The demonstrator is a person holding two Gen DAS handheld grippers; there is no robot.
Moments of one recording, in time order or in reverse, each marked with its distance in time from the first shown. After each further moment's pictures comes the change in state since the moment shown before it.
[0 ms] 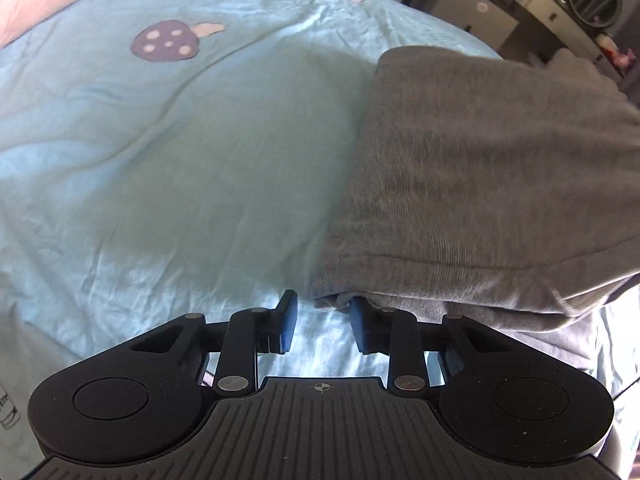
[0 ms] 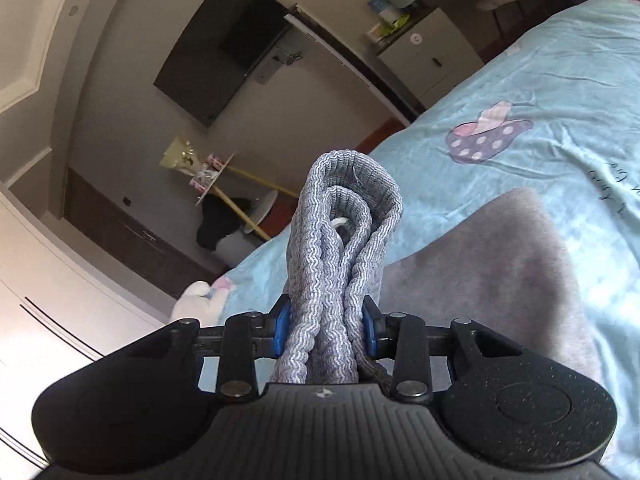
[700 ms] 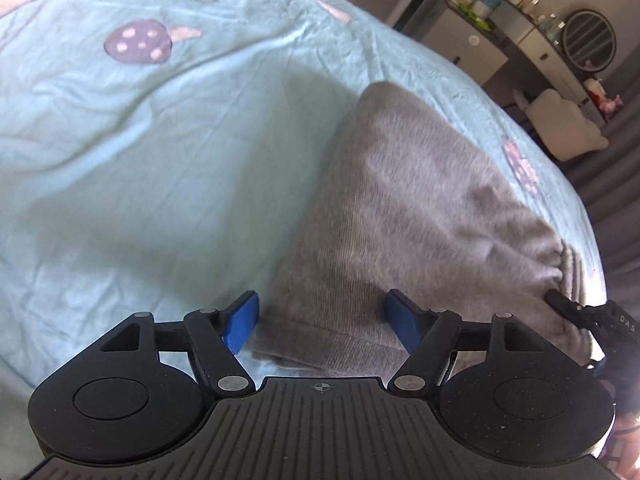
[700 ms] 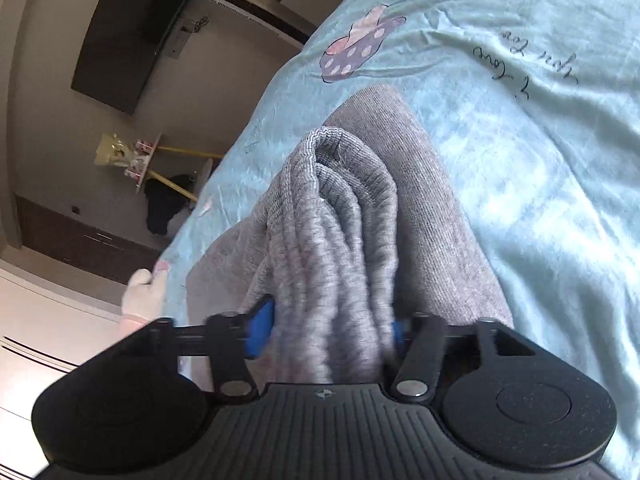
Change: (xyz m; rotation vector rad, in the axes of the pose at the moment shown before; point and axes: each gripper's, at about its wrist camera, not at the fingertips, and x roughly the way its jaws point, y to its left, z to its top) left arm 0.019 -0.016 0.015 -0.120 -0.057 -0.099; right arm 0.040 -0.100 -0.020 0.187 0.163 -0.120
